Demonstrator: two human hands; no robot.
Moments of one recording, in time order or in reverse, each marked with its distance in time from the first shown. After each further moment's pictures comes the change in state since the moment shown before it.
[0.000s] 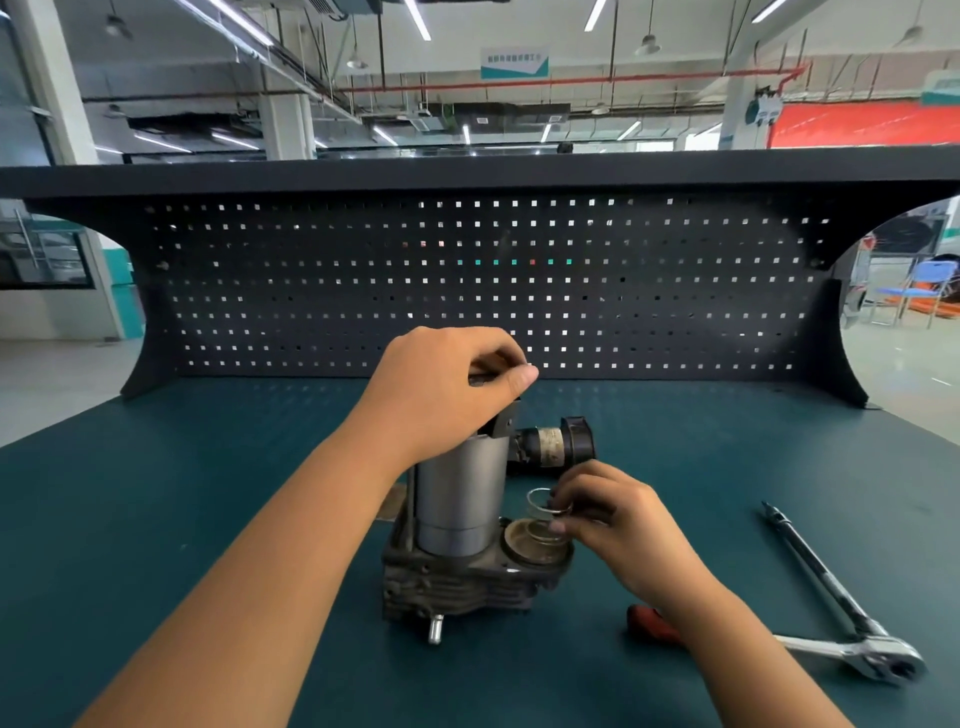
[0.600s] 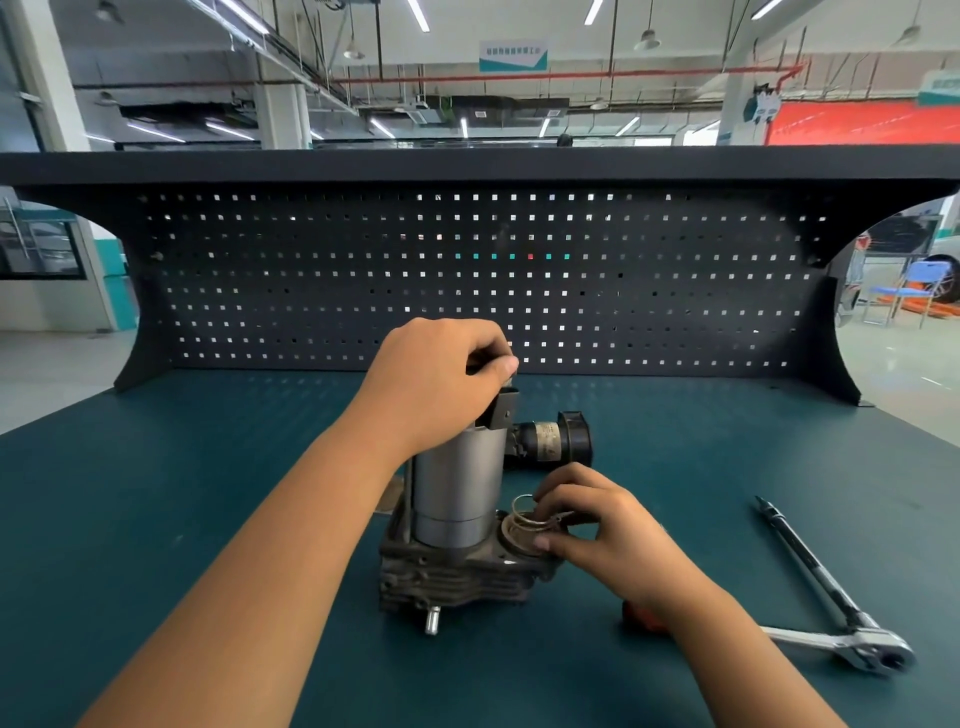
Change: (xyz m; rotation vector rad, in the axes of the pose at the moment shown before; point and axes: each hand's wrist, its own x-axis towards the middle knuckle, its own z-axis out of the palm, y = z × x) left_hand 0.002 -0.003 0.002 0.087 0.047 -0.017; right_hand -0.003 0.002 0.005 -0.044 -0.131 -0.017
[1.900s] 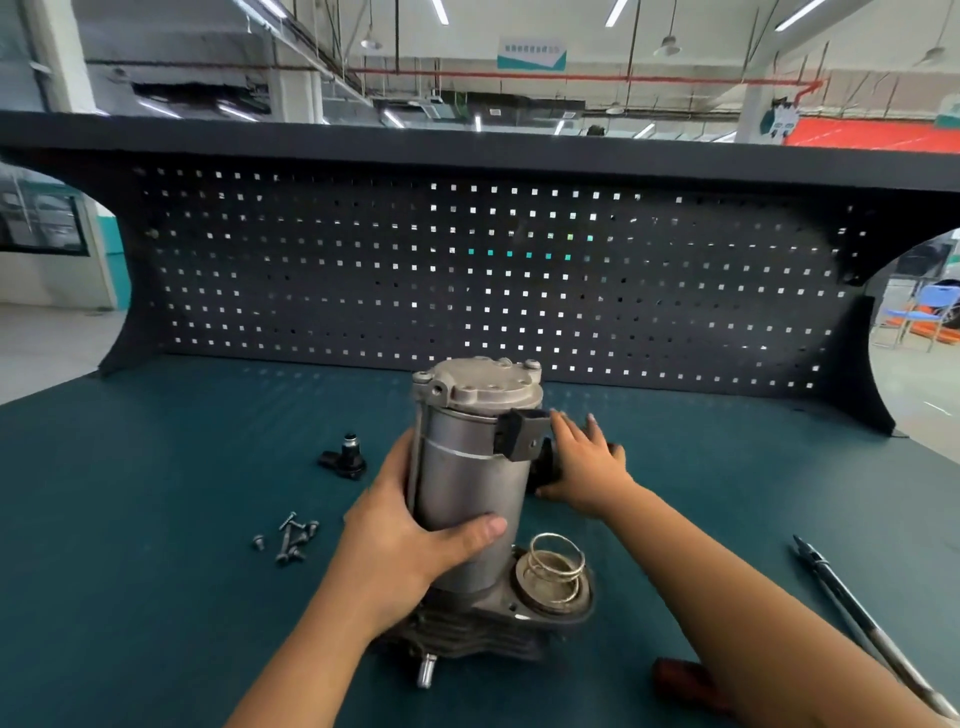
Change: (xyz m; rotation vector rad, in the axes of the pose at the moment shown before) left_hand -0.074 -0.065 0.072 -0.724 0.066 -0.403; right_hand 0.121 0.089 0.021 -0.645 -0.217 0.398
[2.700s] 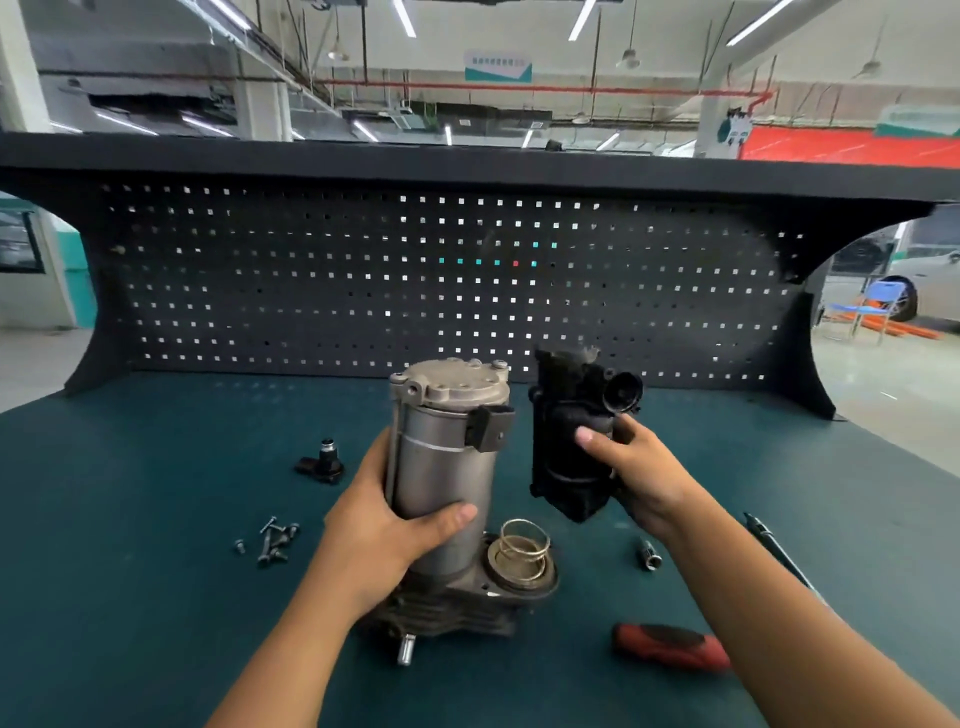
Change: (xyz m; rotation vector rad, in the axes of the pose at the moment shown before) left_hand -0.002 -0.001 0.003 -0.014 -0.012 0.002; right_hand -0.092 0.017 -0.053 1.505 0.137 -0.017
